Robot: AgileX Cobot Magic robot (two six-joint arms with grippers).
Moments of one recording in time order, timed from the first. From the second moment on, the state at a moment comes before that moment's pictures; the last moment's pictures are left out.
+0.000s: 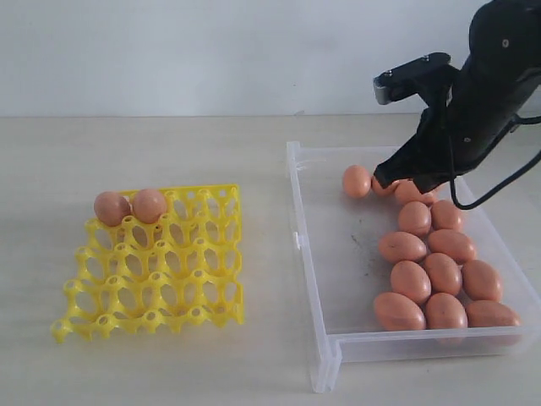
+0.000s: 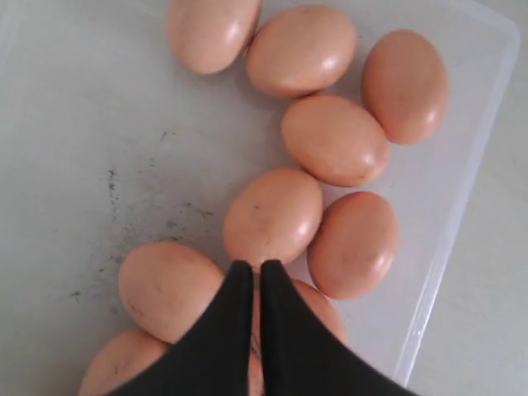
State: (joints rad) left arm -0.12 0.00 0.00 -0.39 0.02 0.19; right arm 0.34 1.74 -1.22 -0.12 0.75 -0.07
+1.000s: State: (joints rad) left arm -0.12 0.00 0.00 -0.39 0.02 0.19; right arm 0.33 1.95 -1.28 -0.02 0.71 0.04
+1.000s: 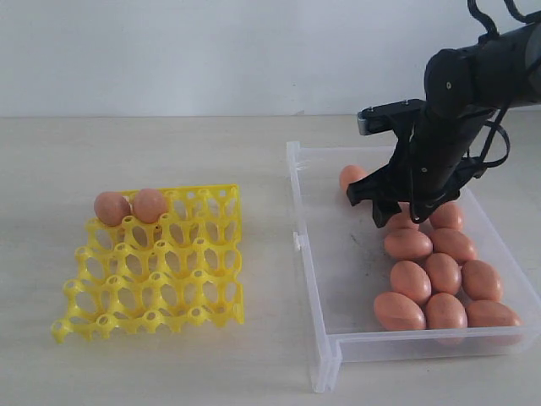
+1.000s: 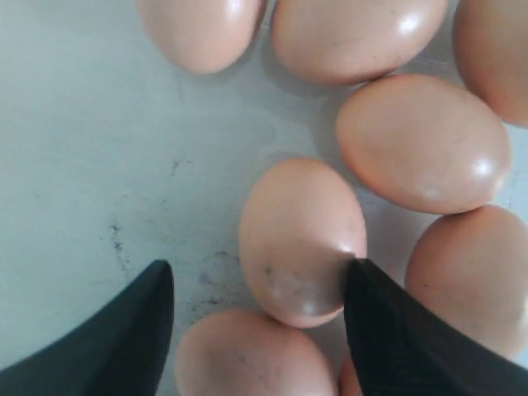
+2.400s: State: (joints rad) left arm -0.12 0.00 0.00 -0.39 0.02 0.19; right arm 0.33 2.03 -1.28 0.04 0.70 0.09
